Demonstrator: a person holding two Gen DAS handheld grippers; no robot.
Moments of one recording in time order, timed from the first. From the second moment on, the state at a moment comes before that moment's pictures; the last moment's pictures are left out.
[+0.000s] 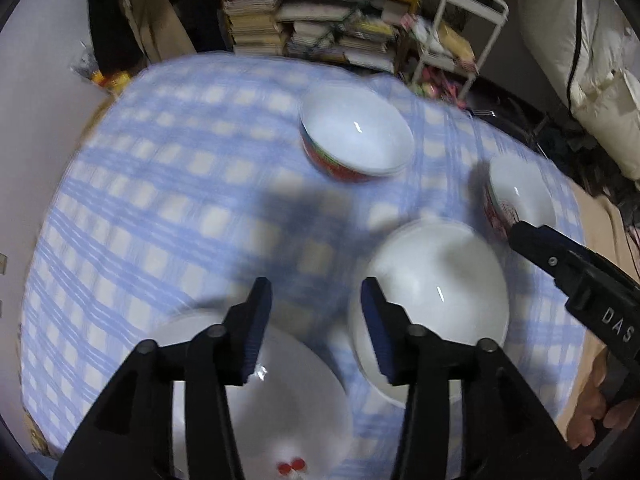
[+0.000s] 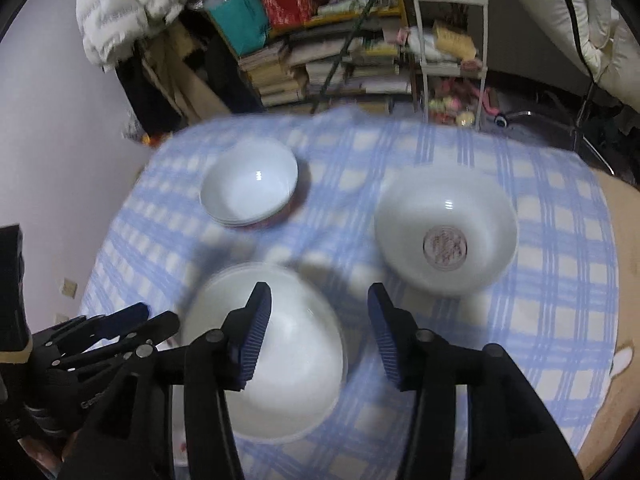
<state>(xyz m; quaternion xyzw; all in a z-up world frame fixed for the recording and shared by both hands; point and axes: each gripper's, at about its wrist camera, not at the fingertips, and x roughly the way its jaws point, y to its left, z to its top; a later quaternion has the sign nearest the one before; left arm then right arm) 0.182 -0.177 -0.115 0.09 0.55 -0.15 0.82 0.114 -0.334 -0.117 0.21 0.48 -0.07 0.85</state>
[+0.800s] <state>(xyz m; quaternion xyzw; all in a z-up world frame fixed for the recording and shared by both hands) 0.296 -0.209 -0.121 0.12 0.53 -0.11 0.83 0.236 -0.364 -0.135 0.27 0.43 -0.03 0.86</state>
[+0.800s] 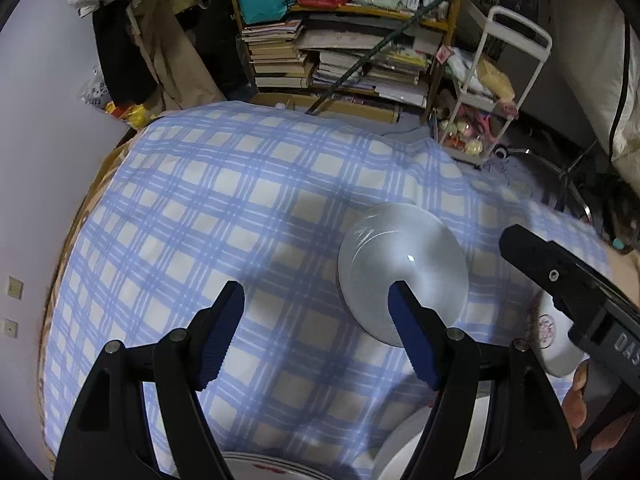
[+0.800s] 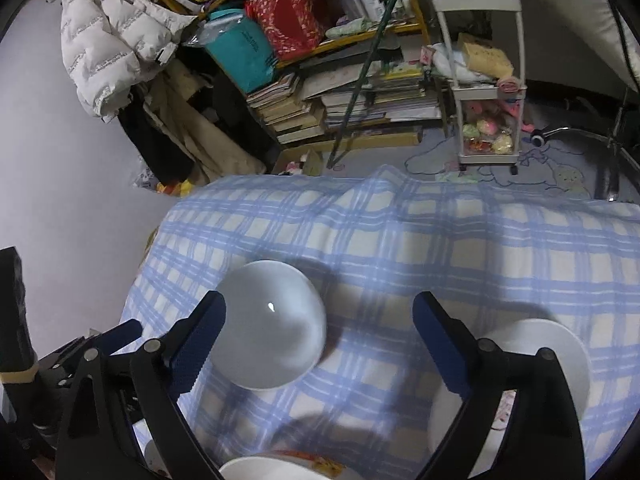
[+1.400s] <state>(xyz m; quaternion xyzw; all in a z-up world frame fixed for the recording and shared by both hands) 0.313 -0.196 -0.164 0.08 0.57 -0.12 0.81 0.259 -0.352 -0.182 0.26 0.48 0.00 0.84</state>
